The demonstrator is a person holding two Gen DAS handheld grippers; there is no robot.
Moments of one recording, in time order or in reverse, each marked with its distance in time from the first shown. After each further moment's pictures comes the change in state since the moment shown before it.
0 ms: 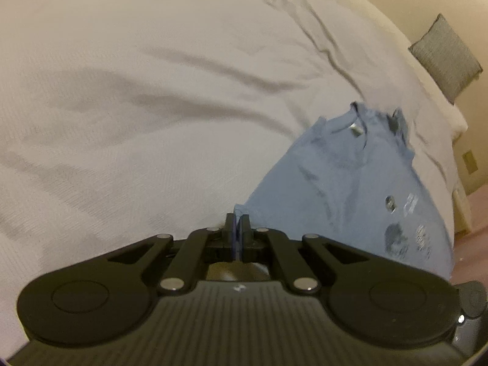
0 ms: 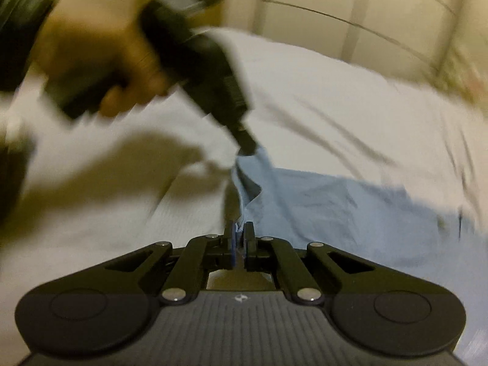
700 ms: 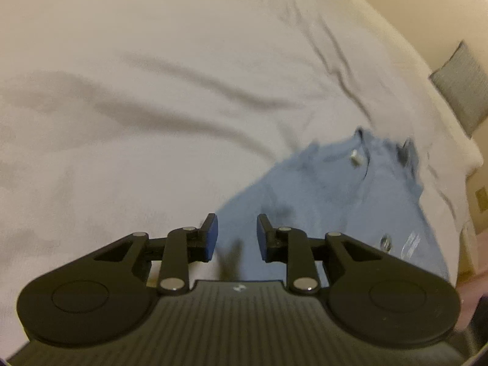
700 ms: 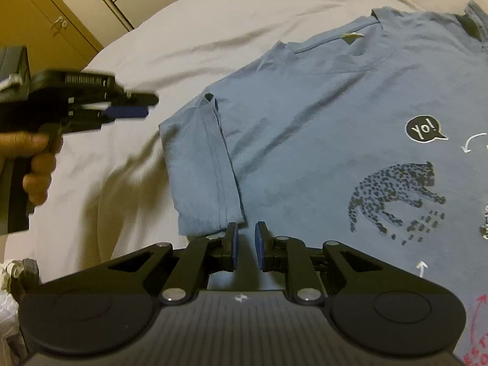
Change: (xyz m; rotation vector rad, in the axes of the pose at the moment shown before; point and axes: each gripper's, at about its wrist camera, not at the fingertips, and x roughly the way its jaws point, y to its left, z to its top) left arm 0.032 -0.047 0.001 -0.096 -0.052 0.088; right arm -0.014 -0.117 -0.054 0.655 0.187 0.051
